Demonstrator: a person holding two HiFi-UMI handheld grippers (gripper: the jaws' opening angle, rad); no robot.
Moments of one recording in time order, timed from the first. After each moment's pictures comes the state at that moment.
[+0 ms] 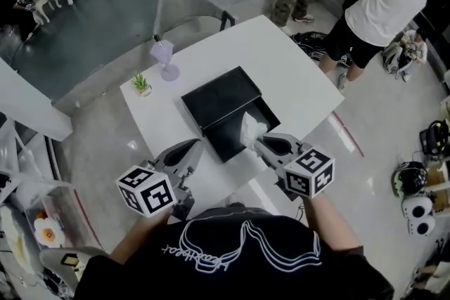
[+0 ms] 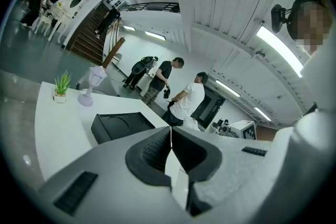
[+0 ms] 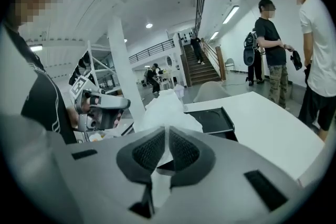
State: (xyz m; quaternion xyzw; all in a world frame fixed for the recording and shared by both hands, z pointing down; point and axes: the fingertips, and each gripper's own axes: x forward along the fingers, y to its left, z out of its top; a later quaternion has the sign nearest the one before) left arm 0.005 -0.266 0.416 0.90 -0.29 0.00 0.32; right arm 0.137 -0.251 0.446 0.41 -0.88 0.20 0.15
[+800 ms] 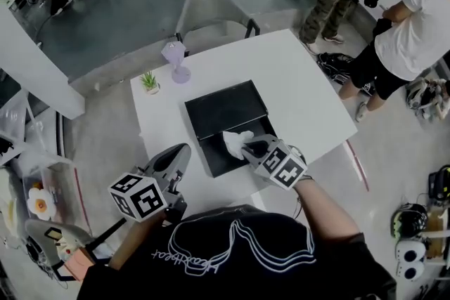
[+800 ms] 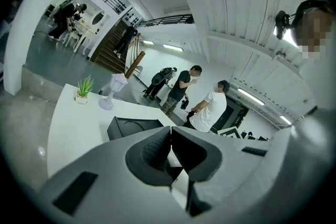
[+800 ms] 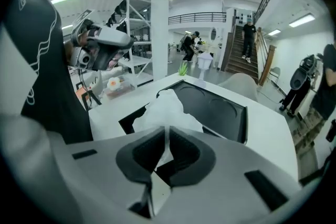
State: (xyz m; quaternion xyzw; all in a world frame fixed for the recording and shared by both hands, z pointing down) left arm 0.001 -0.287 0.435 0.85 -0.42 -0.03 0.33; right arm 0.133 -0.303 0.550 0.22 -0.90 0.07 0.38
